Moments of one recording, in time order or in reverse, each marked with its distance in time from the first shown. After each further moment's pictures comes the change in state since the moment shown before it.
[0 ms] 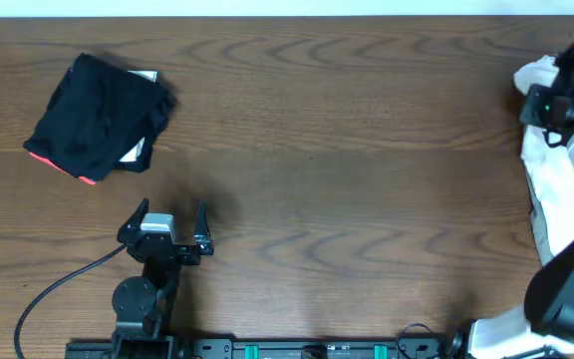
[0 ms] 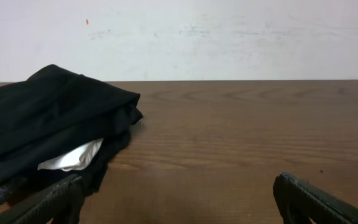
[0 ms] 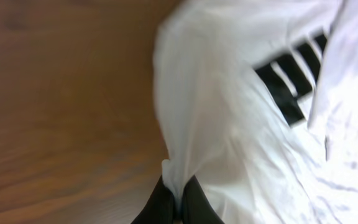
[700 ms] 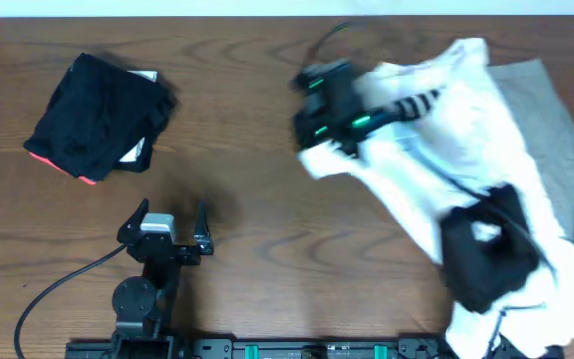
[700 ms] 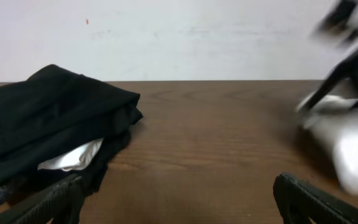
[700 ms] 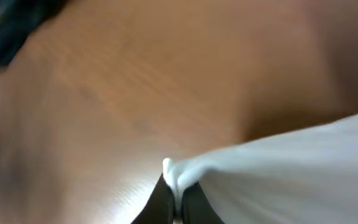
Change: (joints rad) left arm 0.000 0.000 0.000 0.000 0.000 0.000; right arm 0.892 0.280 0.007 0.298 -0.209 0.173
